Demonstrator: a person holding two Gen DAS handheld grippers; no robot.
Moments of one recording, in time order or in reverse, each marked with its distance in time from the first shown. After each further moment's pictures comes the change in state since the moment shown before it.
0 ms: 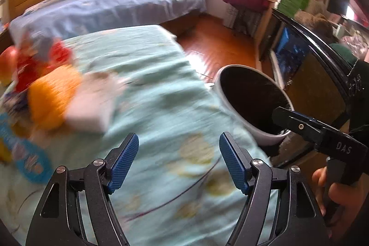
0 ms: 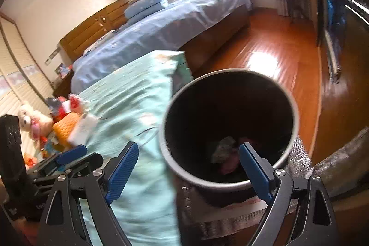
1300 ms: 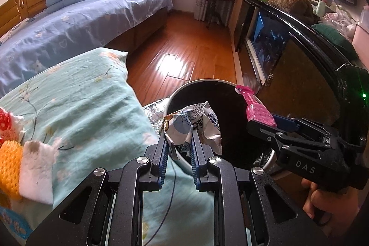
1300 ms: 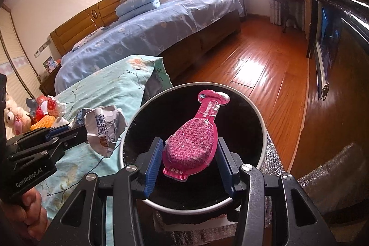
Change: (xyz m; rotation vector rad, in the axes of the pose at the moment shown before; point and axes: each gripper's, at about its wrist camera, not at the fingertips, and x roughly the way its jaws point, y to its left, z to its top) left arm 0.053 -0.091 0.064 0.190 0.027 -0.109; right arm 0.009 -0.049 0.028 -0.048 -0.014 -0.118
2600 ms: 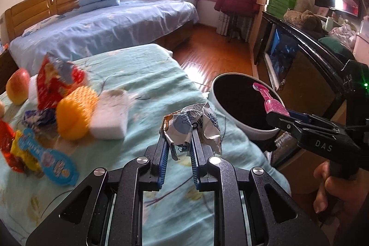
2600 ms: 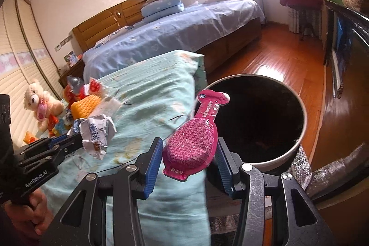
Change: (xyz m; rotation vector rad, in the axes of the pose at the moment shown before) left arm -0.095 0.055 -0.076 -0.081 -0.095 0.109; right arm -0.037 0.076 -0.041 -0.046 -0.040 0.086
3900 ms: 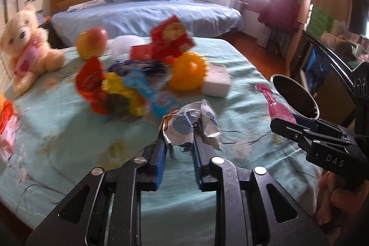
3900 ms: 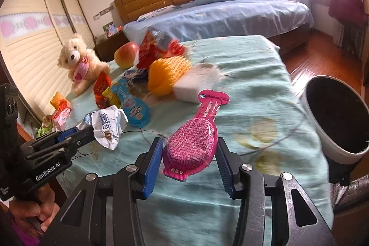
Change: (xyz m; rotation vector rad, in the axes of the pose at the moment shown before) left arm -0.076 0.111 -0.079 -0.182 -0.018 0.179; right arm 0.017 0.145 -0.038 -0.183 0.071 0.173
